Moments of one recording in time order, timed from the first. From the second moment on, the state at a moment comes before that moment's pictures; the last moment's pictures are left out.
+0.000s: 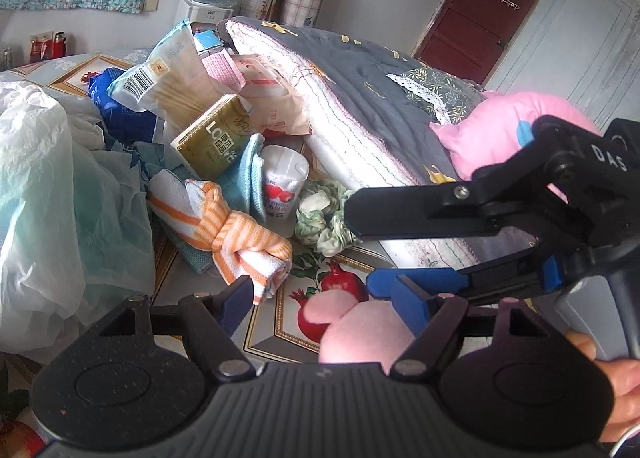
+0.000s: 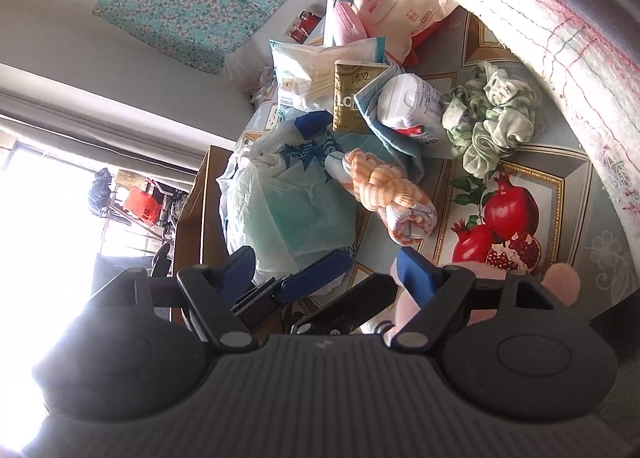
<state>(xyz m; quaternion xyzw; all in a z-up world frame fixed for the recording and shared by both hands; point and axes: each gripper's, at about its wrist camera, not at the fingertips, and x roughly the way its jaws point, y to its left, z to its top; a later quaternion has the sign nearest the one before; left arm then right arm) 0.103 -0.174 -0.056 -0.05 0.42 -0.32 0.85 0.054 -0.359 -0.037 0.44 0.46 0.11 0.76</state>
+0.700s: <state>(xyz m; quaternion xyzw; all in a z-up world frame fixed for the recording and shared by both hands) 0.070 -0.177 -0.073 0.05 0.39 -0.33 0.86 0.045 -0.380 -0.104 0.48 0.45 0.05 0.75</state>
